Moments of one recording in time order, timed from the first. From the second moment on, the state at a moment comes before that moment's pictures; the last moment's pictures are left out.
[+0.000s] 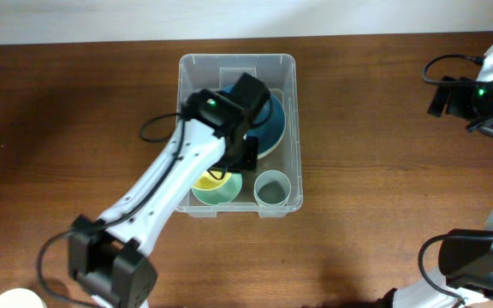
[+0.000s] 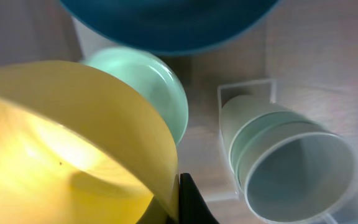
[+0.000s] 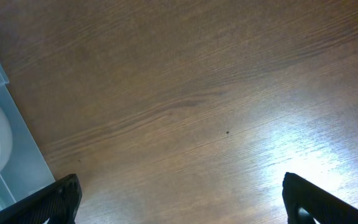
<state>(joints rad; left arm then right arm) -0.59 1.85 1.74 -1.34 -0.01 -0.44 -0.34 1.81 2.08 -1.56 -0.05 0.08</state>
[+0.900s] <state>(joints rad) -0.53 1.71 1.75 -1.30 -0.11 -0.47 -0.34 1.81 2.08 -1.56 -0.05 0.08</state>
